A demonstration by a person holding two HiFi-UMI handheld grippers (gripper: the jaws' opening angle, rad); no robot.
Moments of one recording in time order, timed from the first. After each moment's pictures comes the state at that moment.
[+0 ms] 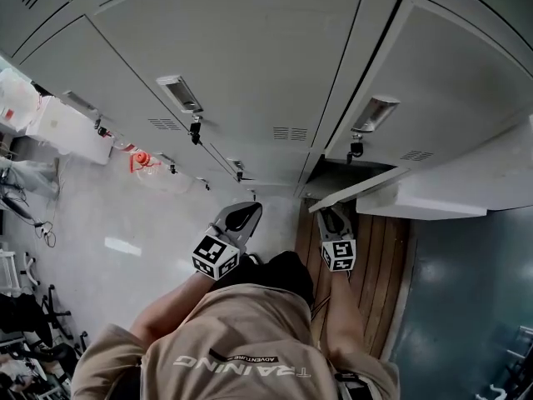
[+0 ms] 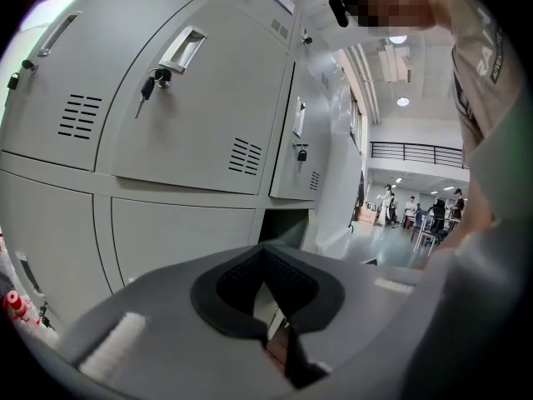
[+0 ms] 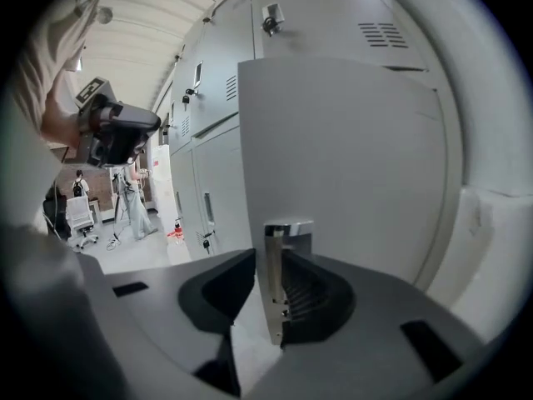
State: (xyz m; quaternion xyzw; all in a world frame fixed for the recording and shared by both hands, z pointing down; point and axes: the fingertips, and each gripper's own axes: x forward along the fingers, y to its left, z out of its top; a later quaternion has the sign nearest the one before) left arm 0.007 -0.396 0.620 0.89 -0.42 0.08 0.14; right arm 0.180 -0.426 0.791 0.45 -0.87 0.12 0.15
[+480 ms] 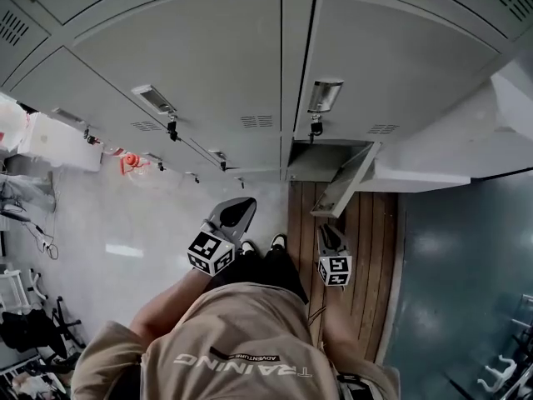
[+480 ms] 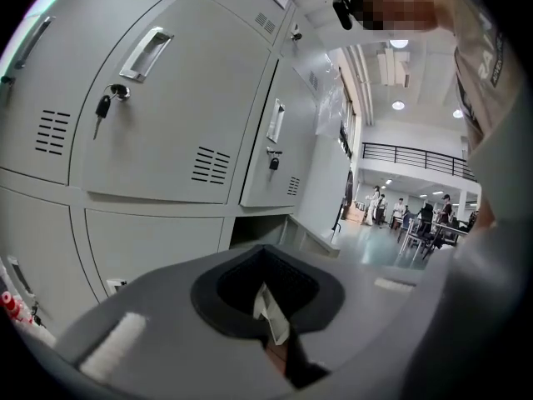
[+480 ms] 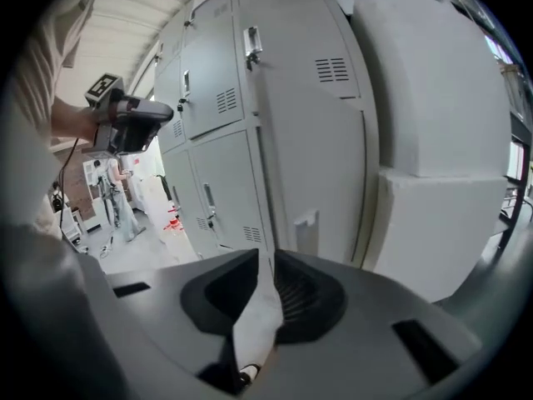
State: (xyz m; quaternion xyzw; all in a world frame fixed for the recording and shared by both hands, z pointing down) left arm 0.050 -0.370 0.584 0.90 -0.39 0.09 0.16; right arm 0.246 -0.309 0.779 0.50 -0.82 0.19 0.19
